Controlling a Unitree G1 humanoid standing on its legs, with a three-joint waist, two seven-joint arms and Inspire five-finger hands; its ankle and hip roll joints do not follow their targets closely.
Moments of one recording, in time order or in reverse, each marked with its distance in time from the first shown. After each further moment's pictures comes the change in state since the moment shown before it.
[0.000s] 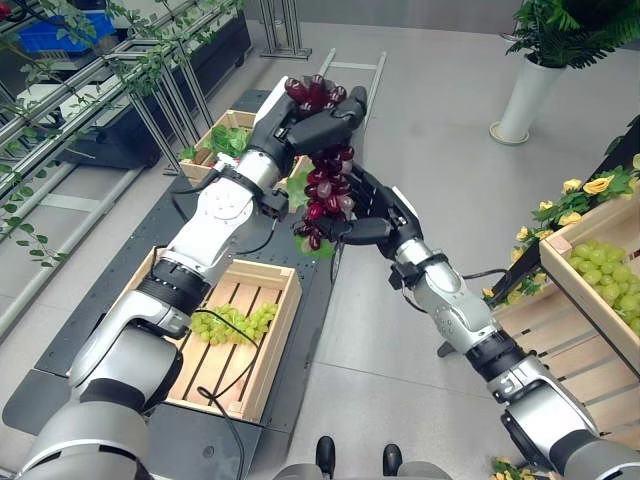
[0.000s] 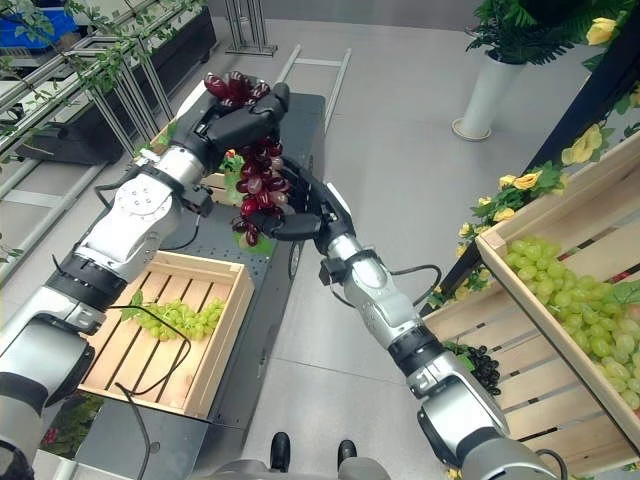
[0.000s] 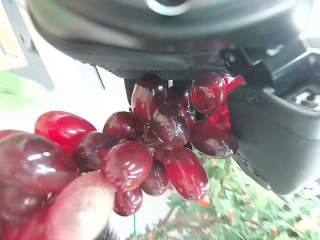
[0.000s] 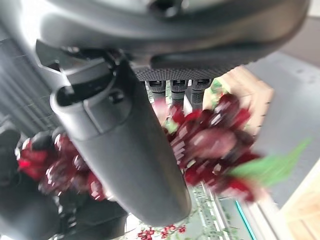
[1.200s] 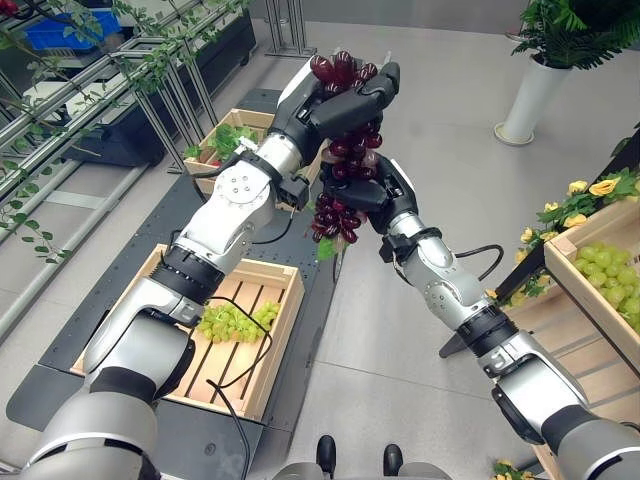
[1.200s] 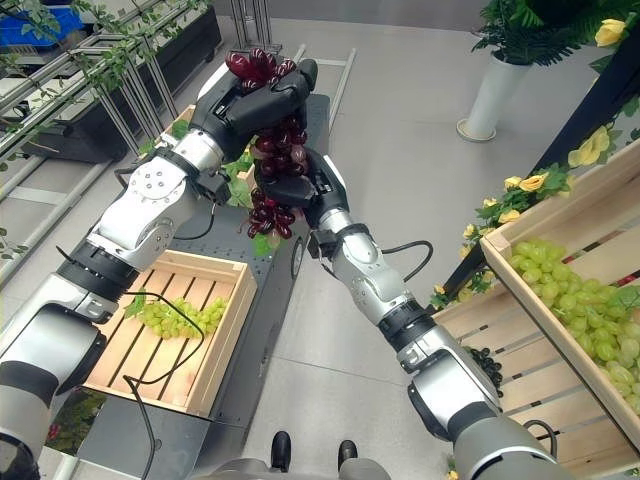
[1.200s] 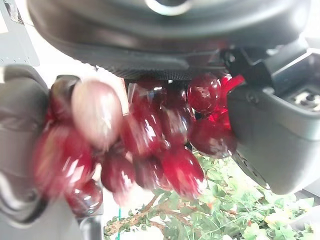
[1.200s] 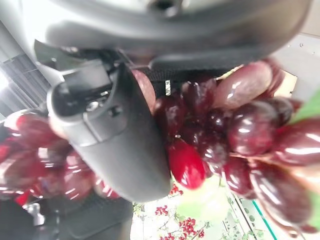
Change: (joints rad) left arm -0.069 -0.027 -0.001 -0.045 -0.069 0.065 -0.007; right arm -0.097 0.015 0.027 0.062 0.118 -0.008 -0.053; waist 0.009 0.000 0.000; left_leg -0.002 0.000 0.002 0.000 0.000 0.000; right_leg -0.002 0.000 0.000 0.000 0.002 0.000
